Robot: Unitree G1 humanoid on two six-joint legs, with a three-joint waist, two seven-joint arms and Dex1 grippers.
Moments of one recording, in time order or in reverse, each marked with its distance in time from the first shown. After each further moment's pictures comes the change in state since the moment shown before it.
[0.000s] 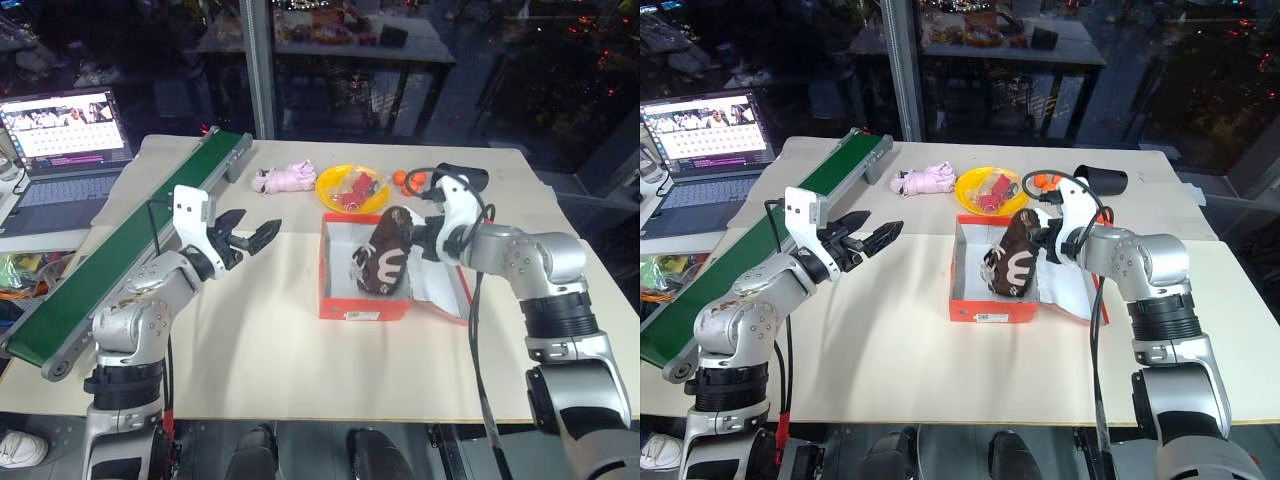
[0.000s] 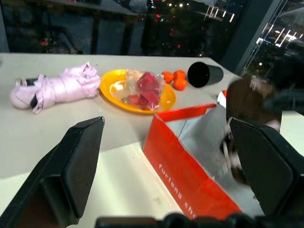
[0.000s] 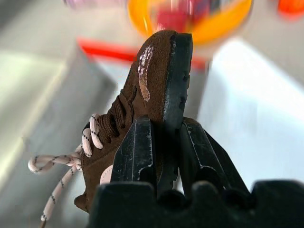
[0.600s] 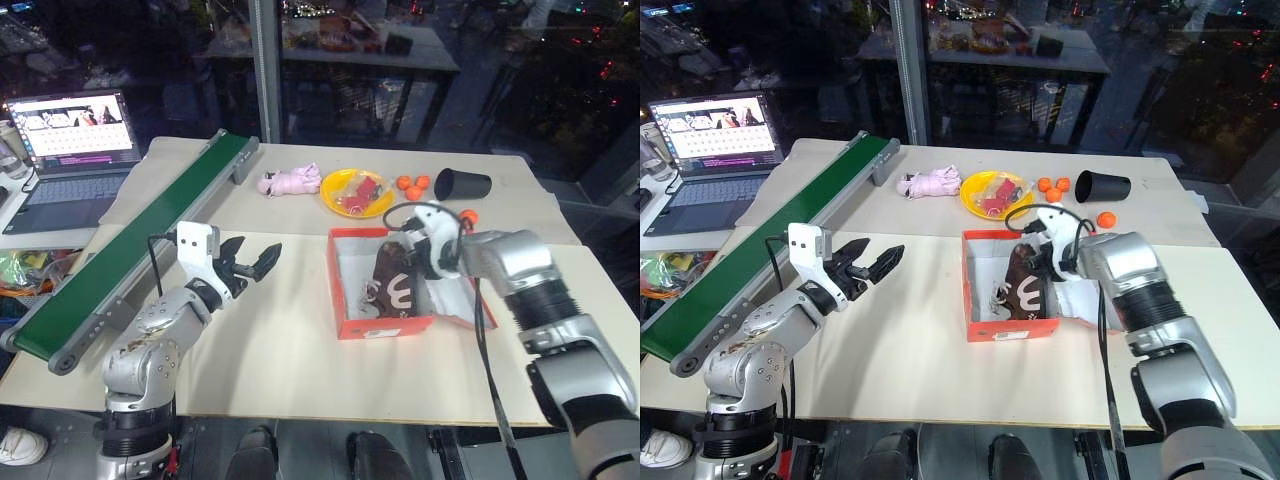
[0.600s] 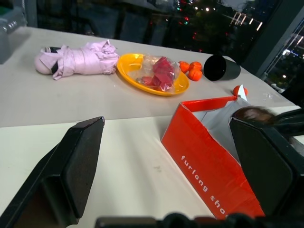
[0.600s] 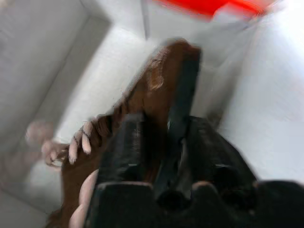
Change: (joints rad) left arm 0.177 -0.087 0.002 -0.169 0.008 0.001 0.124; right arm -0.099 0.079 0.259 0.356 -0.354 -0.203 0.344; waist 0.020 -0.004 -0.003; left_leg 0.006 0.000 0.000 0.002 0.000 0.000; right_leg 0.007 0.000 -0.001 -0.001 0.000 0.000
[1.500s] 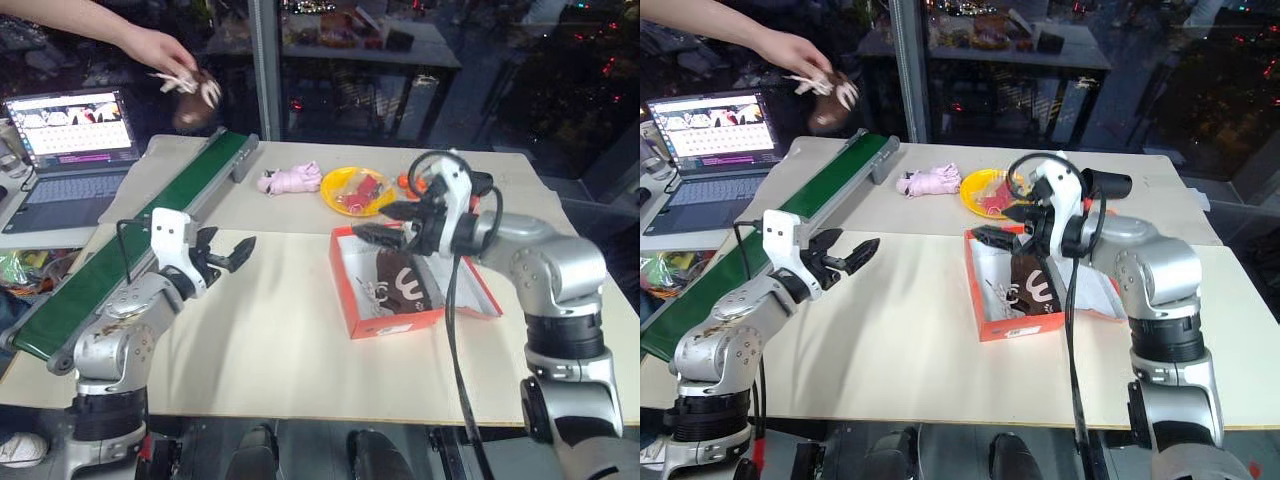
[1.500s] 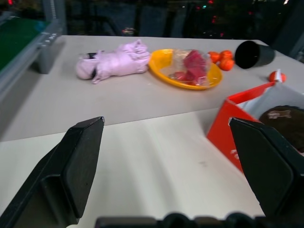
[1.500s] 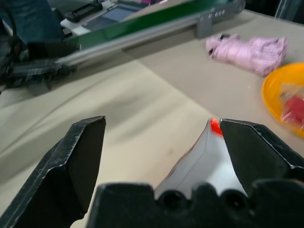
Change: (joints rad) left arm -0.017 0.160 0.083 0.152 0.045 -0.056 -0.086; right arm 0.297 0.030 -0.389 -0.758 0.197 0.018 0.152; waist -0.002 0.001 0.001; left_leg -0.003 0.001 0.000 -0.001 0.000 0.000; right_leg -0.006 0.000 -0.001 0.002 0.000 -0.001
